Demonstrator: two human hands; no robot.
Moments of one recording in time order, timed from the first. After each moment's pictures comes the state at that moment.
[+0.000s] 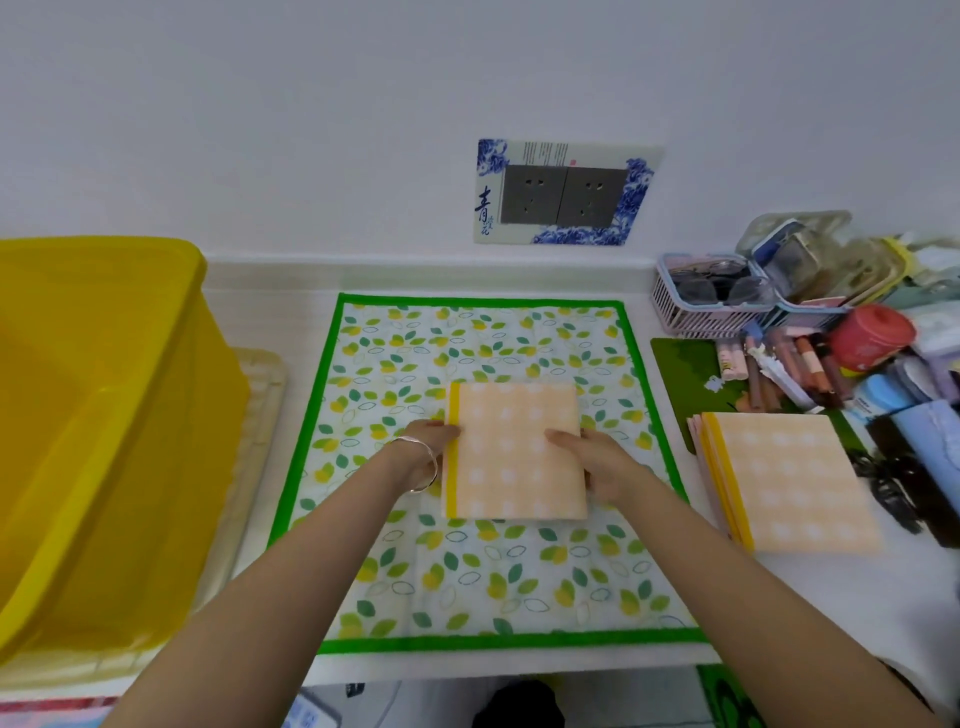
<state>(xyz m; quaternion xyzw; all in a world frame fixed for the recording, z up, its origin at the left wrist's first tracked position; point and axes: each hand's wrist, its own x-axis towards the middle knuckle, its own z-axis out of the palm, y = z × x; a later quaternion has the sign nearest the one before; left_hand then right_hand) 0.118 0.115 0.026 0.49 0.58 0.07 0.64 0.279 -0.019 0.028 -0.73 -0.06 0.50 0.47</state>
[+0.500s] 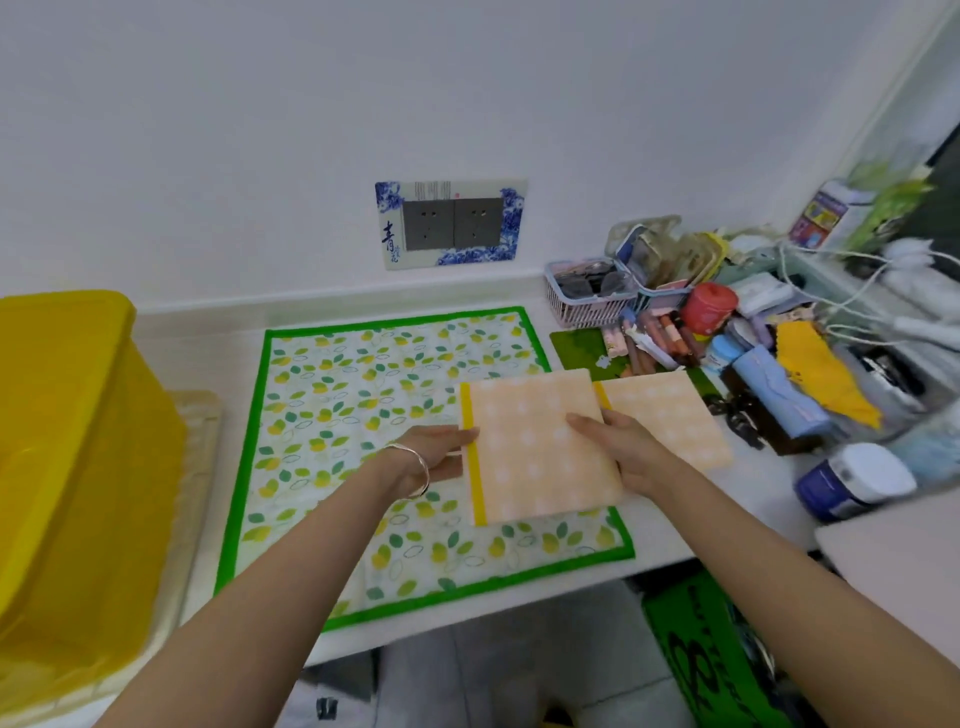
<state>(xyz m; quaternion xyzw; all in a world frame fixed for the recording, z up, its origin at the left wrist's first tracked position) 0.140 0.026 0.085 0.52 0.45 0.02 0.73 0.301 -0.151 0.104 -0.72 -0.06 0.42 0.56</state>
